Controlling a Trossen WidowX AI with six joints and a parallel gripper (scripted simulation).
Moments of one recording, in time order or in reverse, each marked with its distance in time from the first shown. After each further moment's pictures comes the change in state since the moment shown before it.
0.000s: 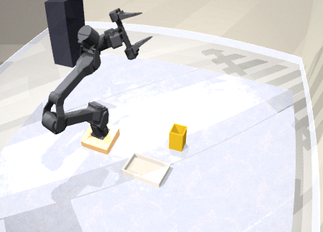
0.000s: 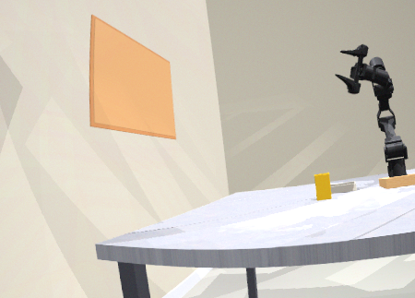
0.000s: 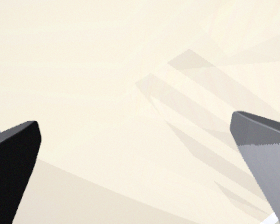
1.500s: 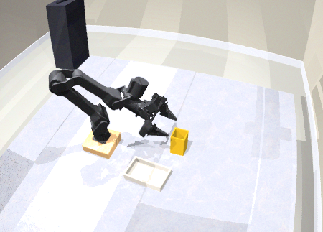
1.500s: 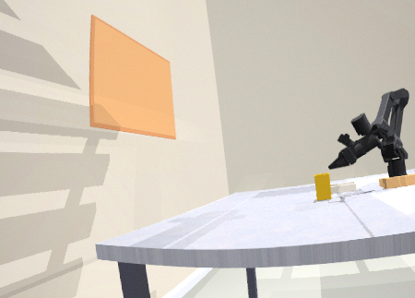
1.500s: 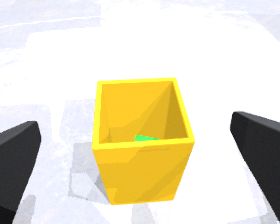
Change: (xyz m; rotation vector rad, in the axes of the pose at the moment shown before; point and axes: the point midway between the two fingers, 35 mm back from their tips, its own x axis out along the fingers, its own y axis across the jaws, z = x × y) arm -0.047 -0.359 -0.029 -1.239 0.411 -0.806
